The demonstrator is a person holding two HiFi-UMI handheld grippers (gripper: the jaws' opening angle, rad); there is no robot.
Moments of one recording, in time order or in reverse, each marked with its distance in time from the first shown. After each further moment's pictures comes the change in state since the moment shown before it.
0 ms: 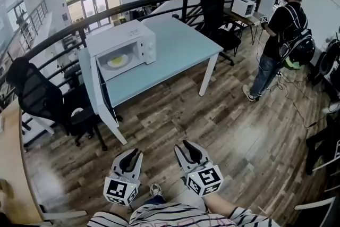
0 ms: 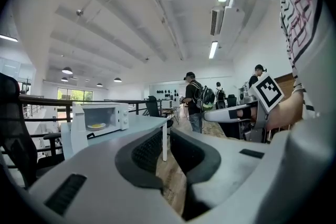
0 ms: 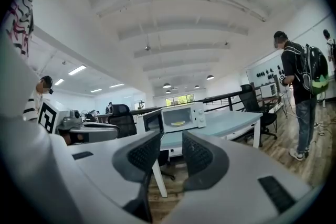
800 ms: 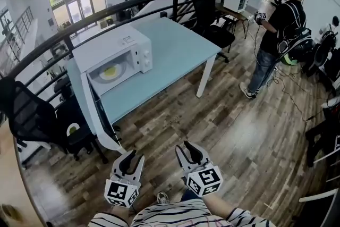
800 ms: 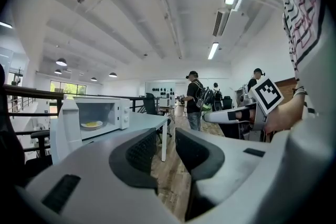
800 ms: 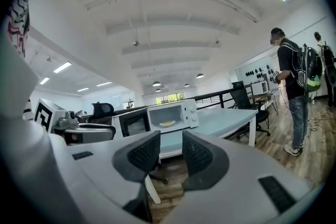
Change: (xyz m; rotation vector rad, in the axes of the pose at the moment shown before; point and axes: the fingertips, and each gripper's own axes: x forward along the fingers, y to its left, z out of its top) left arm 0.076 0.099 -0.011 -0.035 0.022 -0.080; right arm 0.110 -0.033 0.000 0.034 0.016 -0.121
